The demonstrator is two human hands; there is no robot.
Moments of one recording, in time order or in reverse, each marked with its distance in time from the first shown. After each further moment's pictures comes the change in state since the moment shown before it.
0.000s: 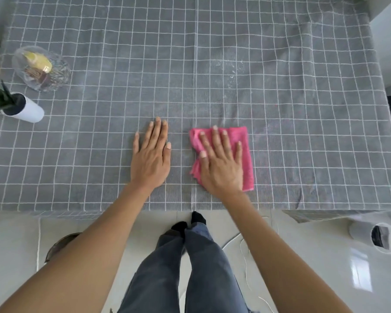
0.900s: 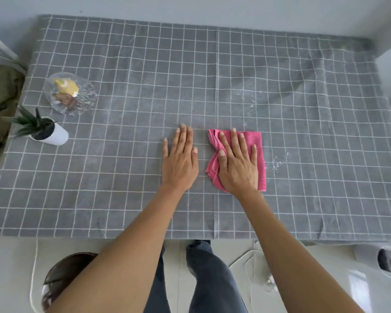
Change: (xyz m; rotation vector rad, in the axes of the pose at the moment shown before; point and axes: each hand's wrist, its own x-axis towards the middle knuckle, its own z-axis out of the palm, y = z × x) left_hand 0.053 0.008 -0.003 -0.107 0.018 -0.022; right_hand 0.065 -0.011 -0.008 0.020 0.067 0.063
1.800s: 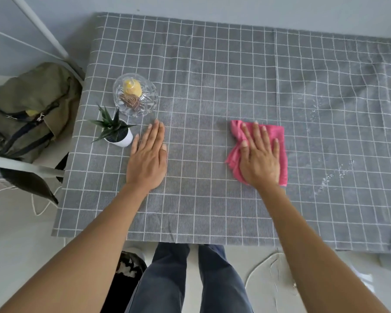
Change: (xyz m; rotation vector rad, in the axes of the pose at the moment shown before) left_hand -0.007 -0.217 -0.077 0.089 0.020 0.008; right_hand 0.032 -0.104 0.032 -0.059 0.007 0.043
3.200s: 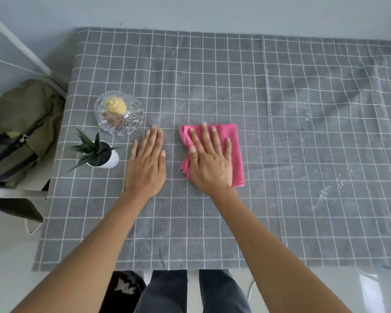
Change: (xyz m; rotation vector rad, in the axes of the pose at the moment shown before) left_hand 0.034 0.018 0.005 -0.006 0.007 0.039; right_hand 0.022 -0.089 0.013 0.068 -0.019 -0.127
